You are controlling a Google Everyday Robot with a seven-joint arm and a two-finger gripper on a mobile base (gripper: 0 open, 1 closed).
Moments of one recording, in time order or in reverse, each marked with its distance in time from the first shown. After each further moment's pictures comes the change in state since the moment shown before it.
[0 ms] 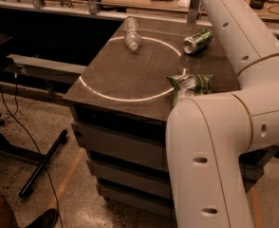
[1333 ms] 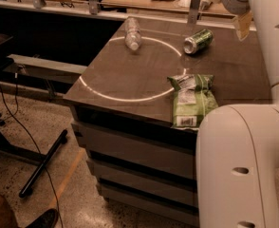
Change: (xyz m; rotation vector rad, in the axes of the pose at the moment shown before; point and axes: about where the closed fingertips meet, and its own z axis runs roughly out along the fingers) arm -0.015 0.047 -0.018 0.128 -0.320 0.149
